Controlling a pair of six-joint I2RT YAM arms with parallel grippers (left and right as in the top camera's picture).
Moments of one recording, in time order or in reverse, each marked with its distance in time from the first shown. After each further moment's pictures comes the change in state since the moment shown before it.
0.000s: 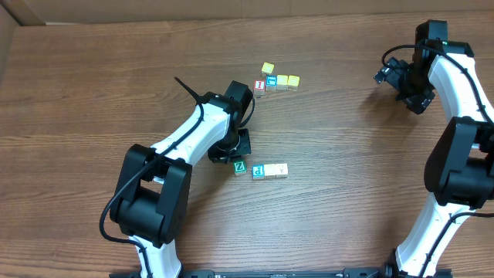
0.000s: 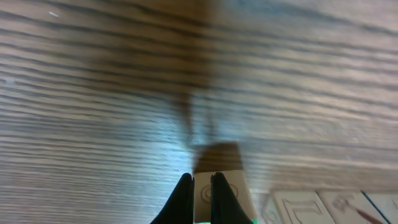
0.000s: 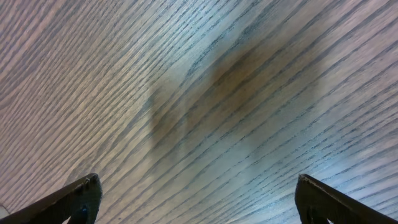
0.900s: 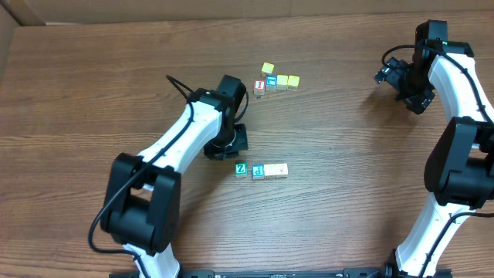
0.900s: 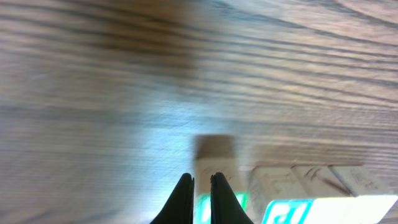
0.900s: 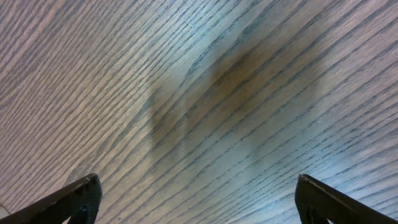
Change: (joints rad) left arm 0.035 -0.073 0.018 -0.053 0.016 0.022; right arm 0.000 0.000 0.000 0.000 0.000 0.000
